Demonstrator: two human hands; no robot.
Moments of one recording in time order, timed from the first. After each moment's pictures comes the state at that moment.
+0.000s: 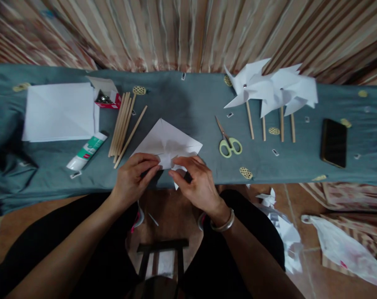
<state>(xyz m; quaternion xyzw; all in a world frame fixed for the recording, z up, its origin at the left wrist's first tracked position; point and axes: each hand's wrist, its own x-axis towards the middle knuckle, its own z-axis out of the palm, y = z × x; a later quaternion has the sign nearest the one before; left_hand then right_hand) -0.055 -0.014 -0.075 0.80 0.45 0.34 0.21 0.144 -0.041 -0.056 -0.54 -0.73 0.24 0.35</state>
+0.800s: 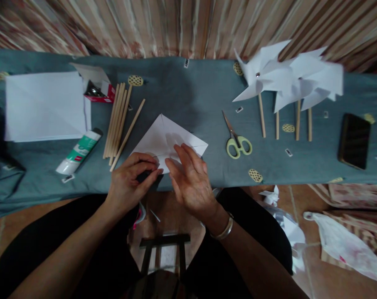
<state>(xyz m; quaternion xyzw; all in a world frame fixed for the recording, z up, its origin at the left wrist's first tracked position) -0.054 -0.013 -0.071 0.76 0.48 0.34 0.27 0.130 -0.044 -0.070 -0.53 -0.81 0.10 0.22</state>
